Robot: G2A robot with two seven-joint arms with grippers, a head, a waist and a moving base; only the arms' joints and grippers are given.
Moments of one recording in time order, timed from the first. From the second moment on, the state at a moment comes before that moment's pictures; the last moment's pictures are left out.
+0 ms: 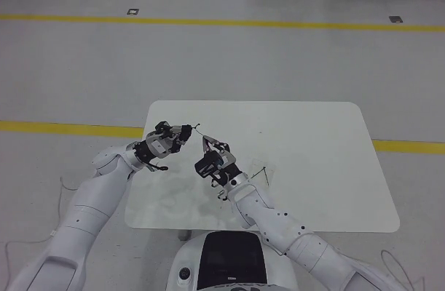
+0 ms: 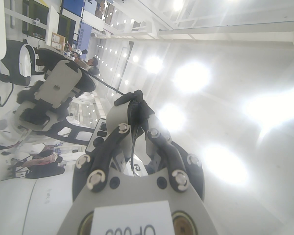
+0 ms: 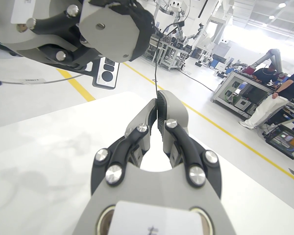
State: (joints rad) left arm 1.08 -1.08 -1.13 -1.13 -1.13 0.18 -1.22; right arm -1.18 -1.40 0.64 -1.34 -1.57 0.34 -0.24
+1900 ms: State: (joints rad) left arm 1.08 -1.08 -1.13 -1.13 -1.13 0.18 -1.22; right arm -1.16 -1.41 0.61 -1.31 -1.57 0.34 -0.17
